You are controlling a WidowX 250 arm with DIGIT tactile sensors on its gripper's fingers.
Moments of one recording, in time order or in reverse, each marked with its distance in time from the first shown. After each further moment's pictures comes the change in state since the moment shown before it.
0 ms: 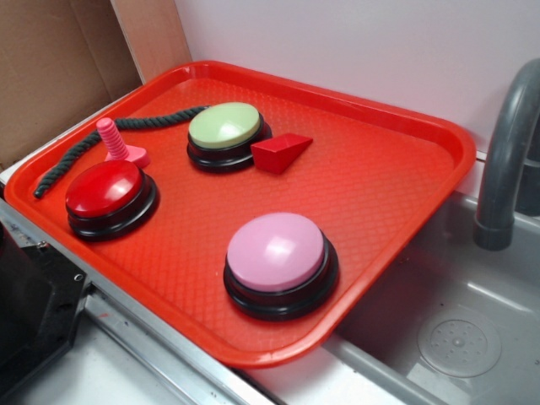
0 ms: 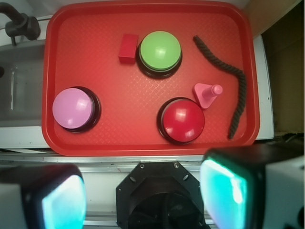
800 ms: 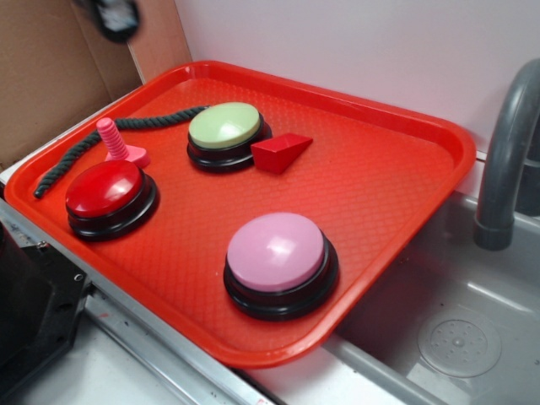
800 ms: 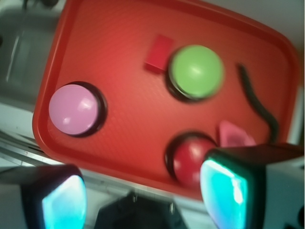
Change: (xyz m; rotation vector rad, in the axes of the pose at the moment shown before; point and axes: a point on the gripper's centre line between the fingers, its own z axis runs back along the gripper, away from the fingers) arm 0.072 -0.036 -0.072 -0.022 0.146 -0.412
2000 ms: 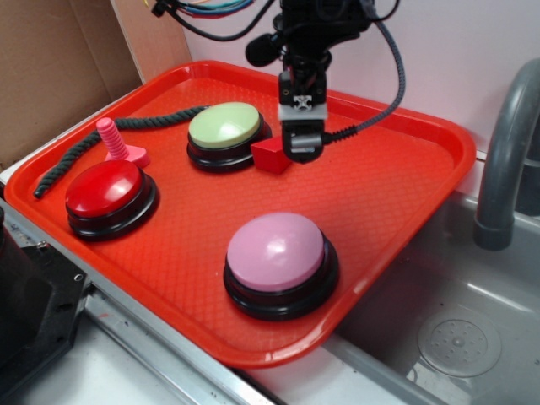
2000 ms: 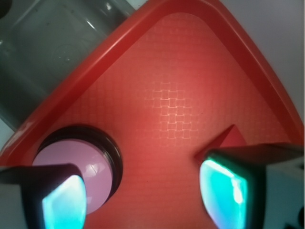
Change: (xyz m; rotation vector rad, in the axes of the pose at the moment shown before) arm 0.075 -0.049 -0.064 0.137 0.025 -0.412
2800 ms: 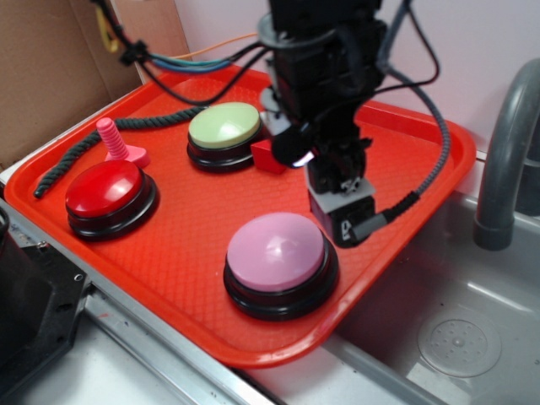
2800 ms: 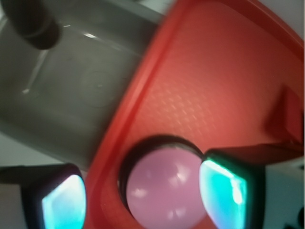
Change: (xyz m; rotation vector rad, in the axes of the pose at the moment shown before) arm 0.002 -0.086 -0.001 -0.016 -0.125 0.409
